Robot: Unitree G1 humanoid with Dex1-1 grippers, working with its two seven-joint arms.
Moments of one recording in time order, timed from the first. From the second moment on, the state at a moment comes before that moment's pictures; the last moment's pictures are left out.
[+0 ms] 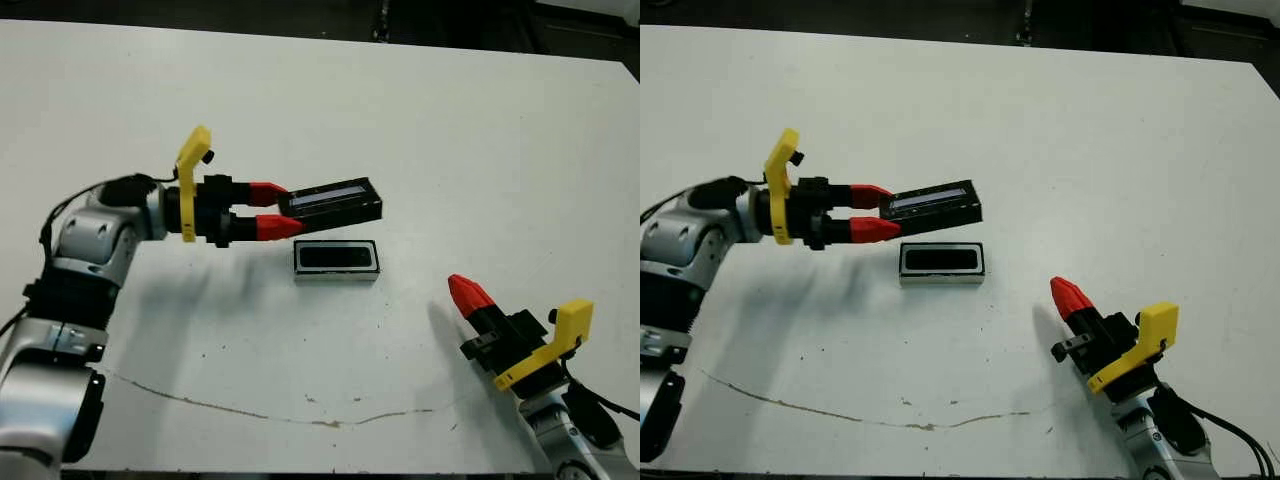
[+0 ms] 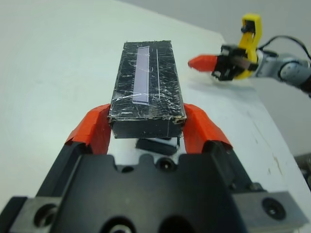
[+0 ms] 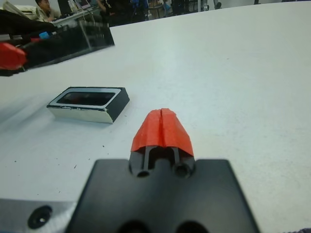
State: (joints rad) left arm -0.71 0.53 -0.13 0.44 -0.37 0.39 -1.35; right arm 0.28 -0.29 -0.10 -0.35 0.50 0.18 0.46
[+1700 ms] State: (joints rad) left arm -0.65 0.53 -0.20 0.46 -0.26 0.24 -1.37; right arm 0.28 -0.29 -0.11 -0.34 0.49 0.18 0.47
